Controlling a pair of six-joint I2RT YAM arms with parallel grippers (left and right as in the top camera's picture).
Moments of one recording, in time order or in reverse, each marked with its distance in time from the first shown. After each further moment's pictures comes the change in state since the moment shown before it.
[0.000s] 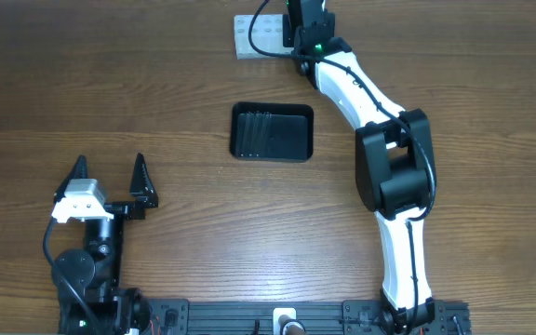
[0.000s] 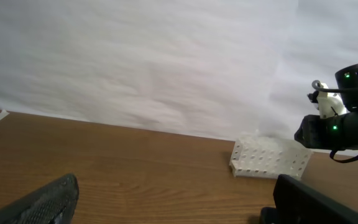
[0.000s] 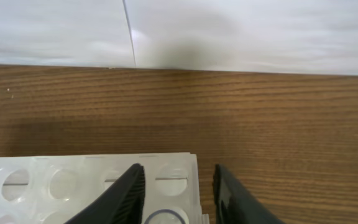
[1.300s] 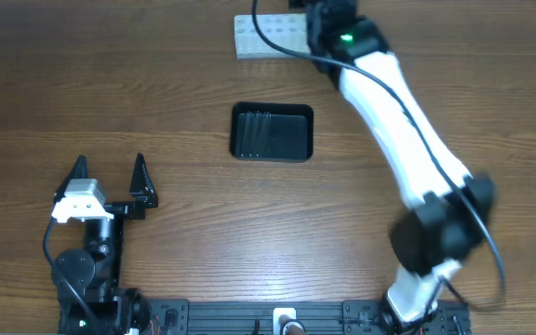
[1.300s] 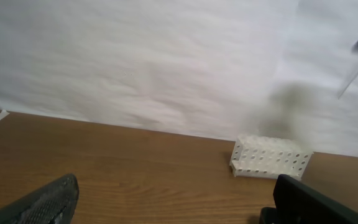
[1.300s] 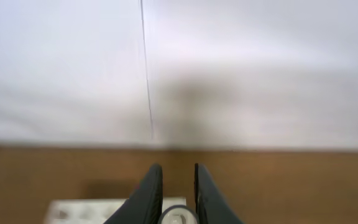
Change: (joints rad) left arm 0.000 0.000 0.000 0.000 0.000 0.000; right arm 0.049 -0.437 -0.005 -0.097 0.058 -0.051
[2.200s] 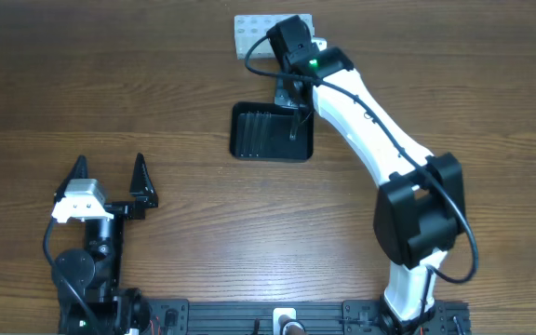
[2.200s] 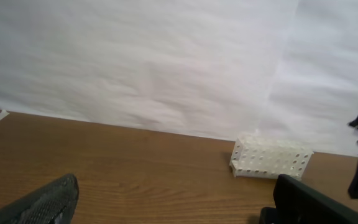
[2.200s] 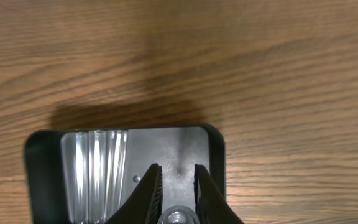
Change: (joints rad) left arm 0.000 0.000 0.000 0.000 0.000 0.000; right arm 0.071 0.128 -0.167 -0.623 -0.204 0.454
